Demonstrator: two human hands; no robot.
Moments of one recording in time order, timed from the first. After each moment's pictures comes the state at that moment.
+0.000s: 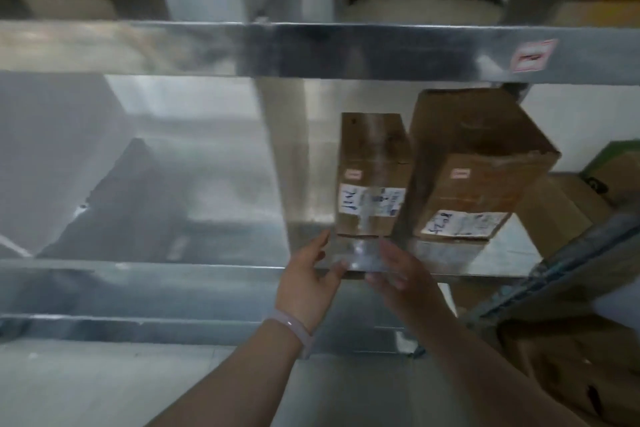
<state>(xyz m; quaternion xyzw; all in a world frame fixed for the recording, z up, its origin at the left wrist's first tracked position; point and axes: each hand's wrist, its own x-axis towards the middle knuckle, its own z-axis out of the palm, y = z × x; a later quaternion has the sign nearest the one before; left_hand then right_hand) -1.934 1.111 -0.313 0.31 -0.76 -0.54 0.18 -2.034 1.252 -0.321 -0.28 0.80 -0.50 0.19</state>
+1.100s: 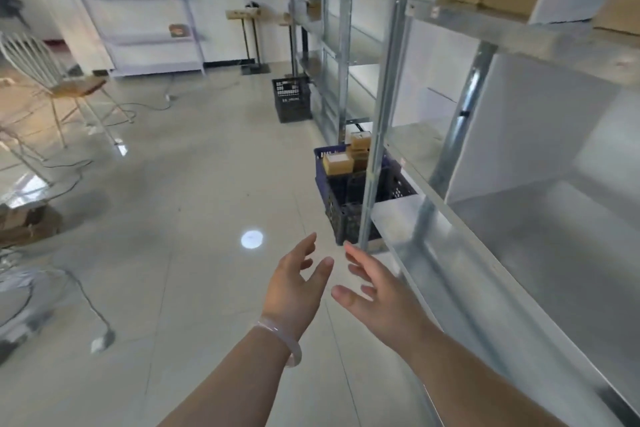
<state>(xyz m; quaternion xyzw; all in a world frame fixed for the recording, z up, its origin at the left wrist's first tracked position) -1.245 0.726 -0.280 0.71 -0.42 -0.31 0.47 -1.397 0.689 -0.275 -0.71 0.42 -0.26 0.51</state>
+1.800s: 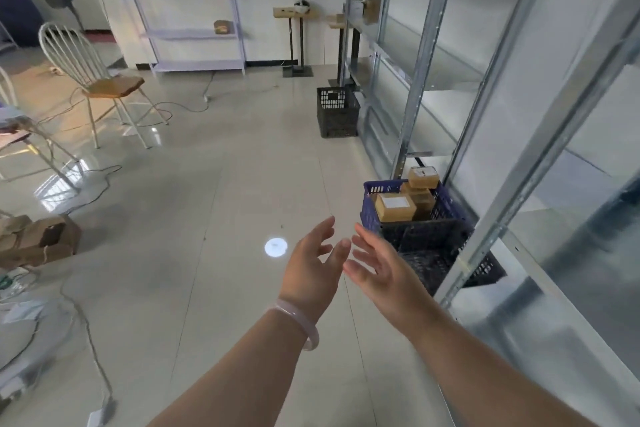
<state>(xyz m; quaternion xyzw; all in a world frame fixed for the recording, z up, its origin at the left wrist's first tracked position) -0.979 0.415 -0.264 0.69 -0.38 -0.31 0.53 -1.110 0.364 -0.261 -0.70 0.36 -0.25 0.56</state>
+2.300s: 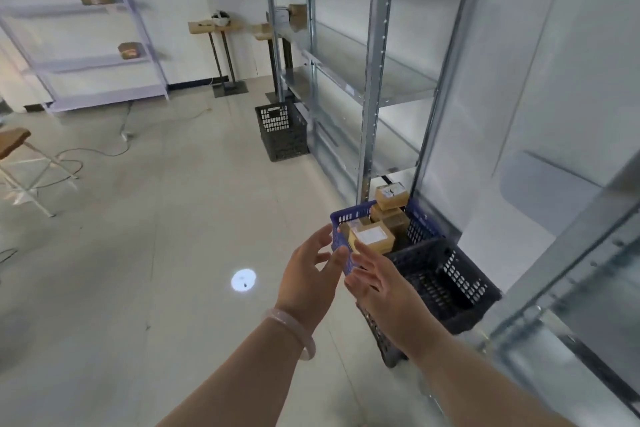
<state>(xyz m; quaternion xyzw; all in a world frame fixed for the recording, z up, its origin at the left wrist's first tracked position) -0.873 0.149 -0.258 0.67 -0.49 -0.33 0.45 -1.013 0.132 -0.280 -0.65 0.46 -0.30 0.52</state>
